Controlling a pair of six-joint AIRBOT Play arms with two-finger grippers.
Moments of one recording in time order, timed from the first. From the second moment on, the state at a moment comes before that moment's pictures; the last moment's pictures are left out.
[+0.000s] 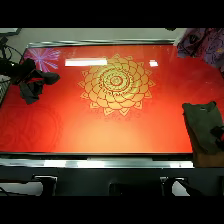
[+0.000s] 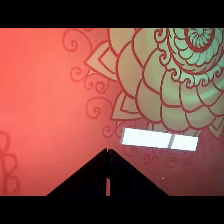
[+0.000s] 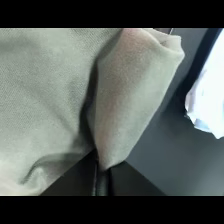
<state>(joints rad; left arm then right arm) 0.16 -1.58 1.91 1.12 -1.50 -1.75 -0.47 -1.14 0.97 -2.05 1.53 2.24</state>
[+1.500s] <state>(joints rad) 0.11 -1.50 1.86 1.27 -1.45 -1.61 -0.09 -1.14 1.11 -1.64 1.02 1.75</state>
